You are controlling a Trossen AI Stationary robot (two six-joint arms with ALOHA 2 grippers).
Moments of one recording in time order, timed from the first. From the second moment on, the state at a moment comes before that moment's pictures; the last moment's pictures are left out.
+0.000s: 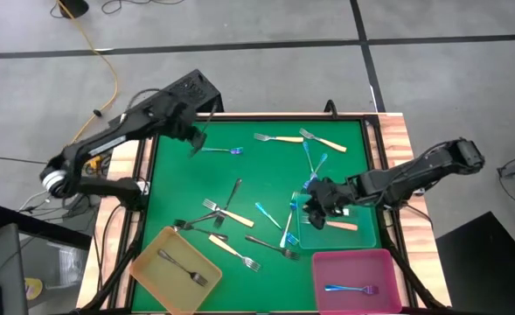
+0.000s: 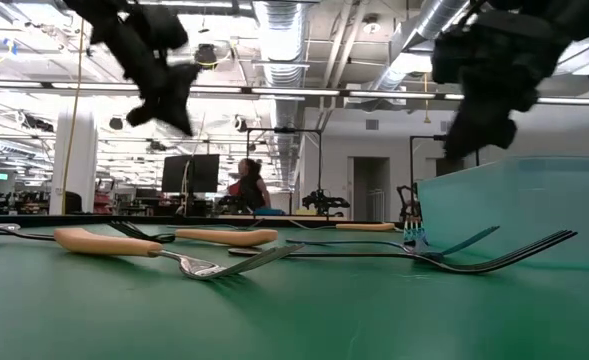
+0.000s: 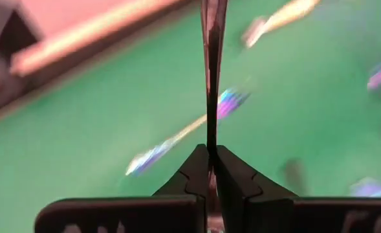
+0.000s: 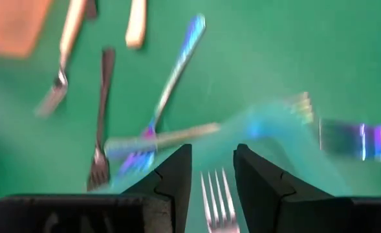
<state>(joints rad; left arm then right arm) 0.79 1.18 0.95 -0.65 0.17 -0.23 0.20 1.20 0.67 -0.33 0.14 0.69</state>
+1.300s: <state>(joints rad) 0.23 1.13 0.75 0.40 0.18 -0.38 -0.11 1.47 1.06 0.40 0.00 0.28</state>
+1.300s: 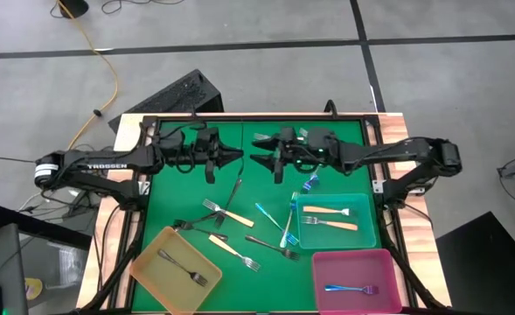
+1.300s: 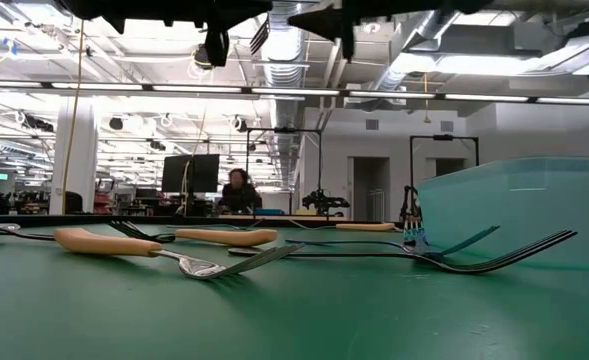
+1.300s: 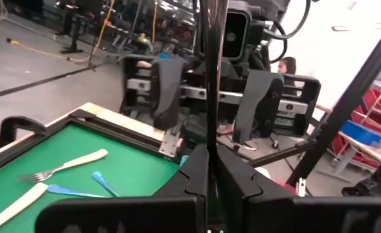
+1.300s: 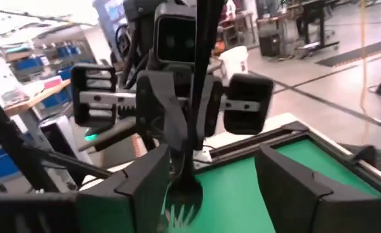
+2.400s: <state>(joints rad) 0.12 1.13 0.75 0.40 0.08 -0.37 -0.07 1.59 1.25 0.30 -0.10 0.21</state>
